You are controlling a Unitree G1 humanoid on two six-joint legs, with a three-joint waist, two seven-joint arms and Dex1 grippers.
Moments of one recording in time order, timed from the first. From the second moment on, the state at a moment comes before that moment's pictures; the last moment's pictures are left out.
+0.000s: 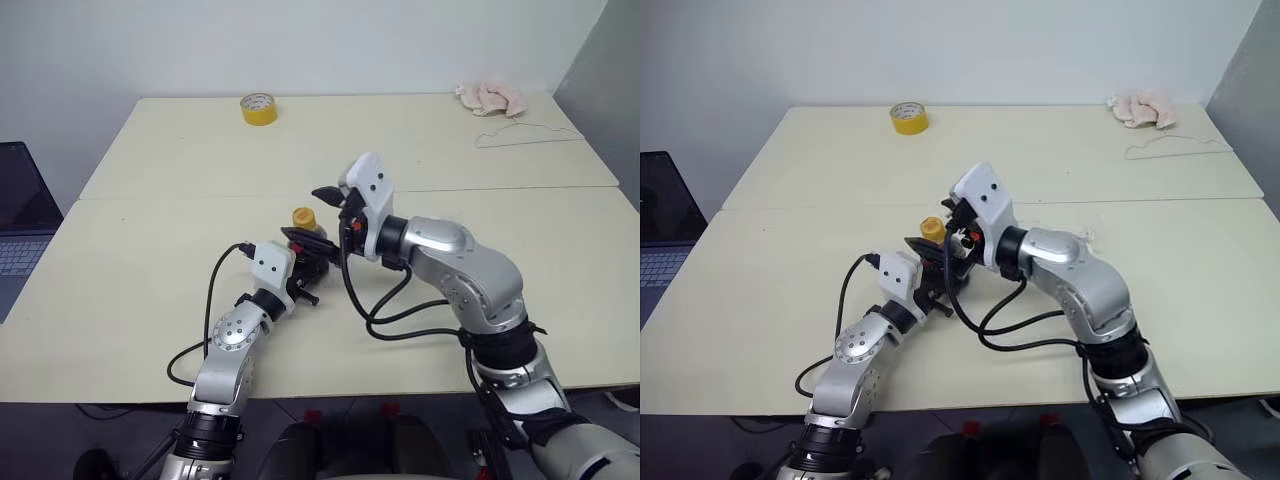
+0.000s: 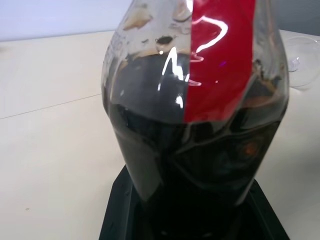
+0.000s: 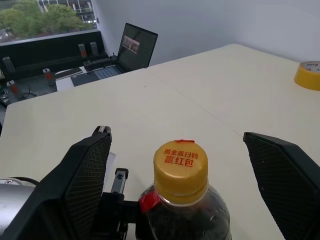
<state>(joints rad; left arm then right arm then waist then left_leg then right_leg) -0.16 0.18 -0.07 -0.09 -0.15 0.13 -0.40 -0.73 -0.17 0.24 -0.28 0.37 0.82 0.51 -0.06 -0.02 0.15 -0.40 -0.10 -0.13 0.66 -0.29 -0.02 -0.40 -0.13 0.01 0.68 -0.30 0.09</state>
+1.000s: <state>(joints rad) -0.17 0.18 -0.07 -0.09 -0.15 0.12 -0.39 -0.82 -0.04 0.25 -0.04 0.26 0.77 0.41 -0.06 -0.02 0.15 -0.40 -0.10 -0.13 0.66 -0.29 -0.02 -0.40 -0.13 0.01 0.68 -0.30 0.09</state>
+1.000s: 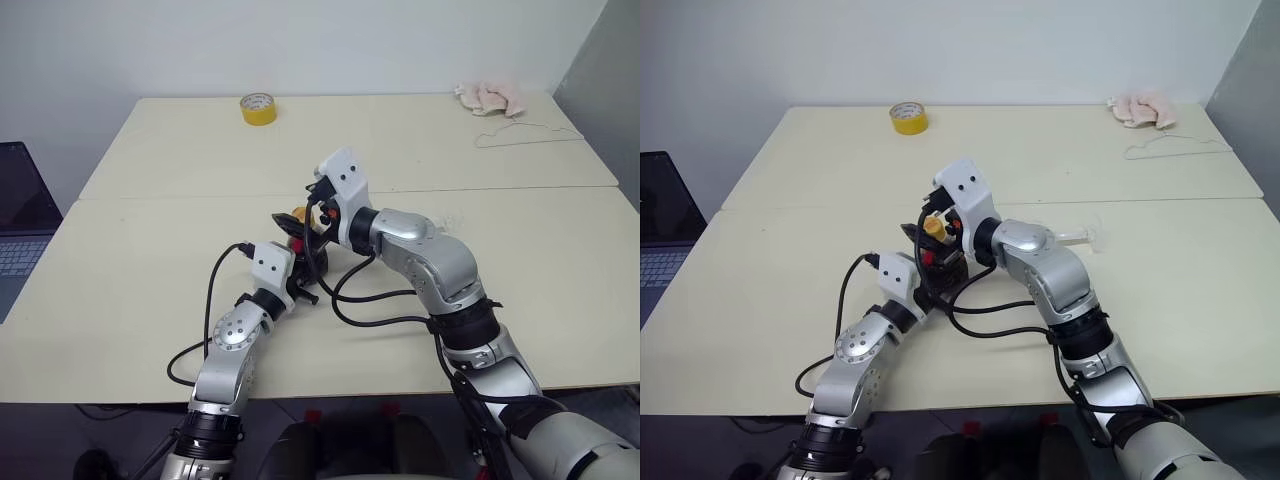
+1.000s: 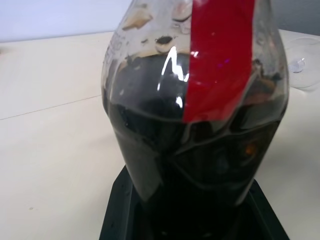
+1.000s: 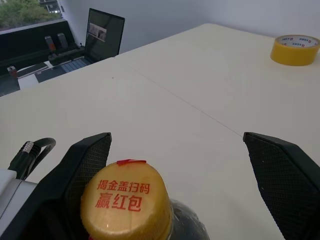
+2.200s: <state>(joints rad) -0.18 0.18 -0.08 -0.06 -0.14 0.10 -0.40 -0.76 -0.10 0.22 -0.16 0.30 0.82 0.44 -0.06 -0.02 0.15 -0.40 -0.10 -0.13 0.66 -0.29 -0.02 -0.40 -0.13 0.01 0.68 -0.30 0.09</state>
